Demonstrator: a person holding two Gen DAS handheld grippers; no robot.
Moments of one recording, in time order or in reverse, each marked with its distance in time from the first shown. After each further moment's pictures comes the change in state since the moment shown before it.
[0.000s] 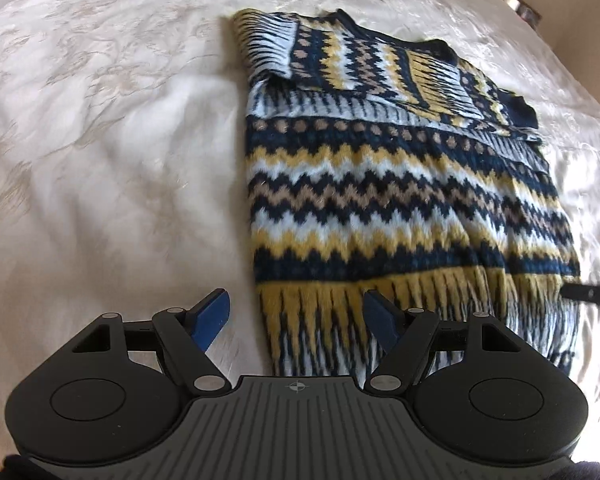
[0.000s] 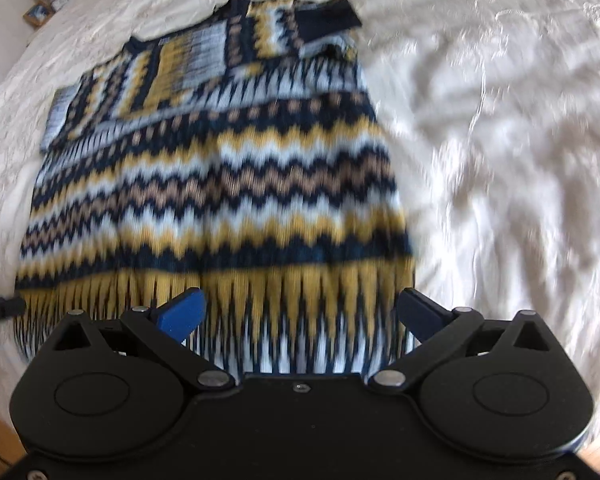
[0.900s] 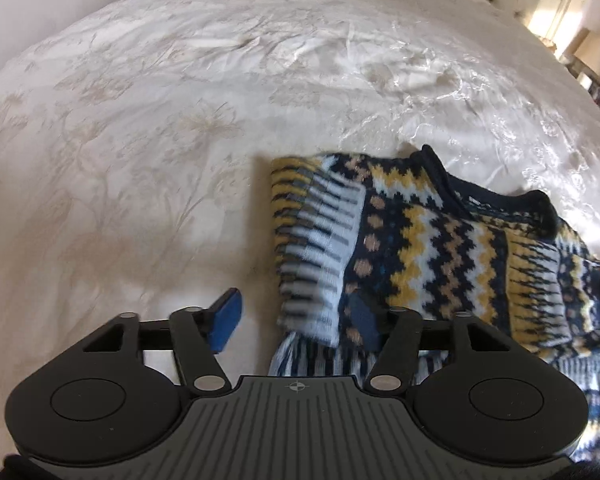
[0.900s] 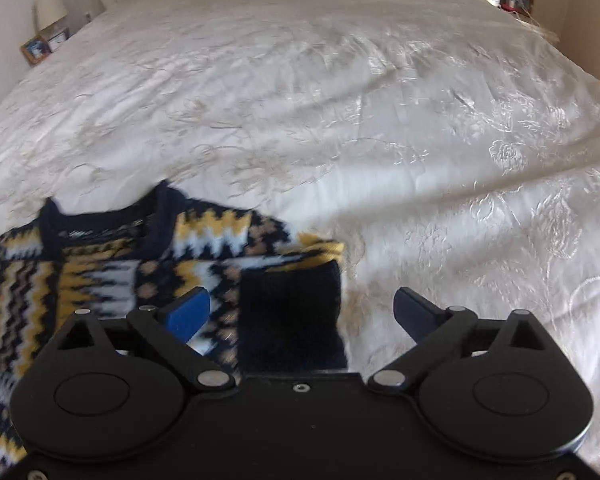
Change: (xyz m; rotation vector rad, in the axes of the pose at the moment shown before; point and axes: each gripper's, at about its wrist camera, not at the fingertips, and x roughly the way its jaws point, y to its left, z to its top) left arm 0.060 0.013 0.166 -0.154 -0.138 0.141; right arm 0.074 -0.027 0.230 -0.103 -0.233 -0.042
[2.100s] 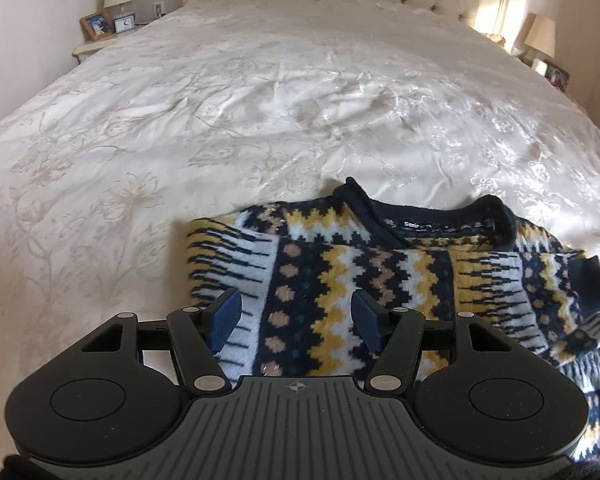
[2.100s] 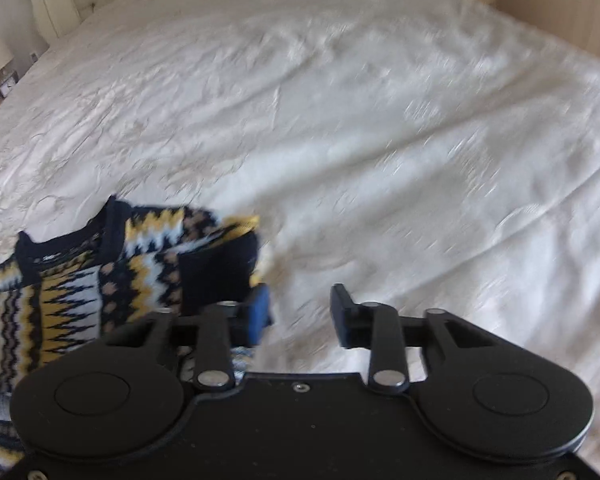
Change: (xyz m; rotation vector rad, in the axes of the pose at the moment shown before) left arm 0.011 -0.067 0.011 0.173 -0.144 -0.026; right arm -0.013 -0.047 -0.017 0.193 0.024 -0.061
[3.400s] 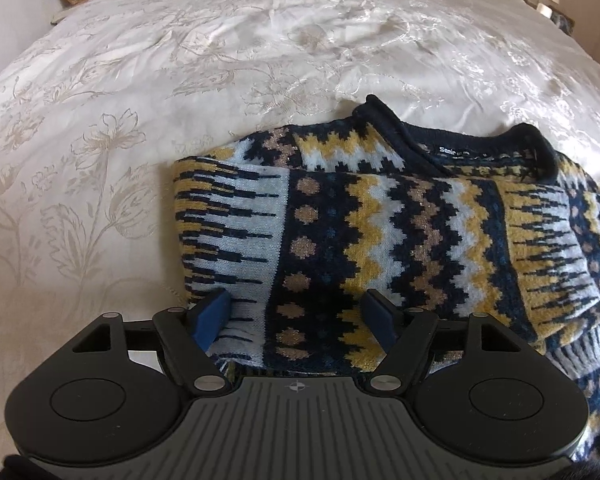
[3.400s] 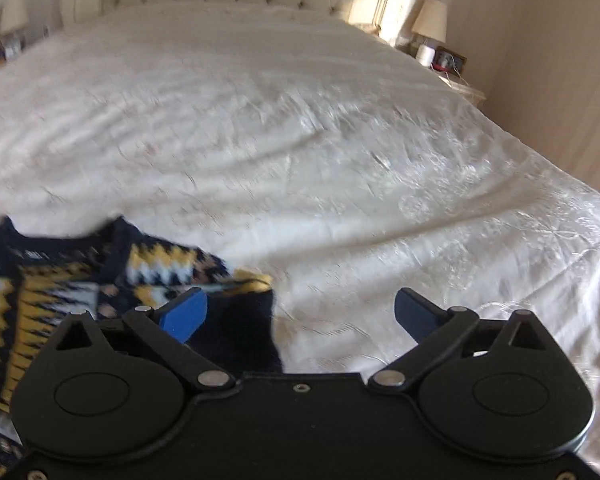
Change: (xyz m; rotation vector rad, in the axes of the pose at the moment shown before) left arm 0.044 0.015 -0.017 0.055 0.170 0.002; right arm -0.023 0.063 0.004 -0.222 -0.193 -0.217
